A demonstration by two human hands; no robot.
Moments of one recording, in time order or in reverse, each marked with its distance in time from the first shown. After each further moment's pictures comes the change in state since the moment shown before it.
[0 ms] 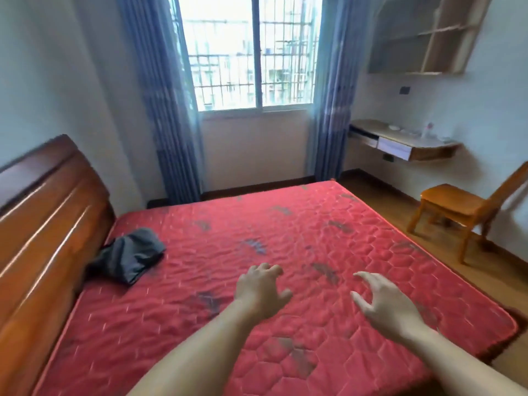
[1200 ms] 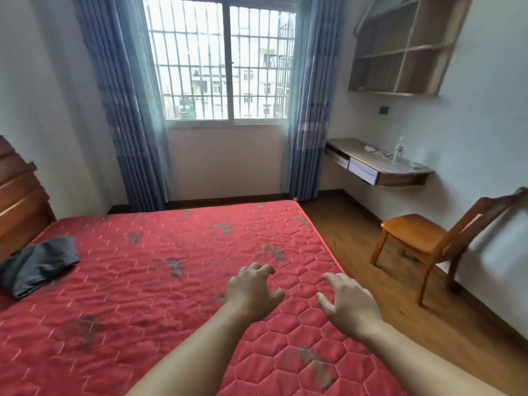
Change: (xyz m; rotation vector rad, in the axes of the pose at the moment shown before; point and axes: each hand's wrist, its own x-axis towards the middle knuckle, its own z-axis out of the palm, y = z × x) left_hand 0.237 0.407 0.097 -0.039 0.115 -0.154; right_hand 0.231 0.368 -0.151 -0.136 -0.080 -0.215
